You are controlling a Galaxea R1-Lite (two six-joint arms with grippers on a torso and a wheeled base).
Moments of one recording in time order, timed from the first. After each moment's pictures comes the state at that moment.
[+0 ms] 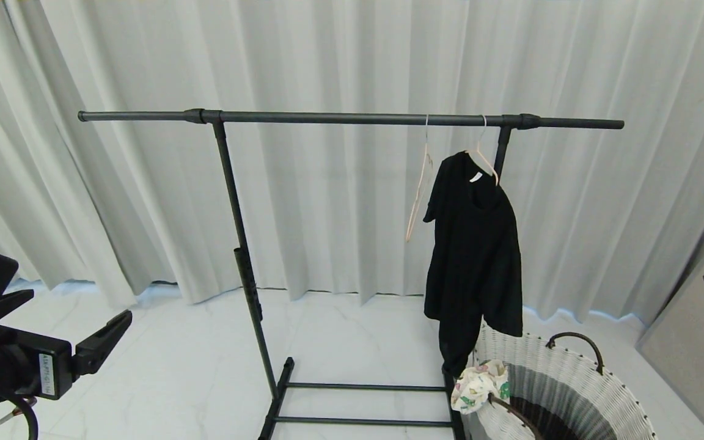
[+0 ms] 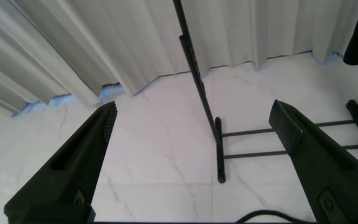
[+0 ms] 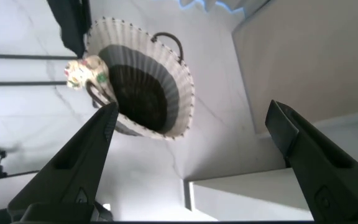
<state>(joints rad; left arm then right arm) -0.04 1.01 -0.36 -0.38 0.08 0.32 0.41 1.23 -1.25 0.77 -0.58 0.15</state>
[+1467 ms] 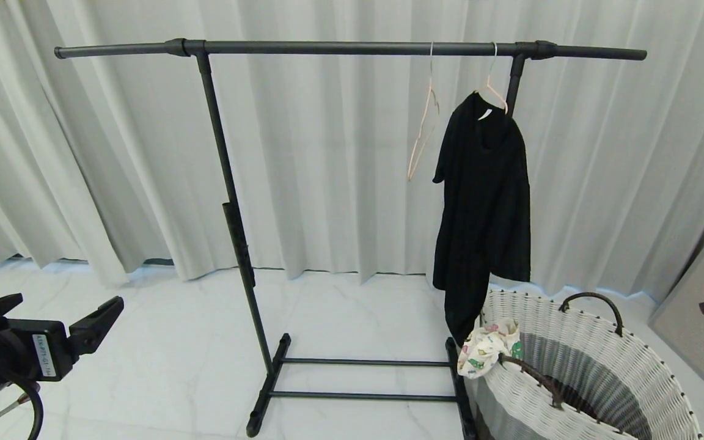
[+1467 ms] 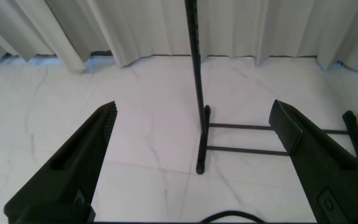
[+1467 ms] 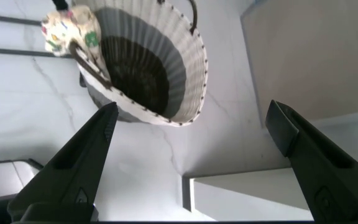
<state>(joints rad) -0.03 1.03 -0.38 -0.38 0.15 0.14 0.40 1.20 -1.10 0.69 -0.57 0.09</state>
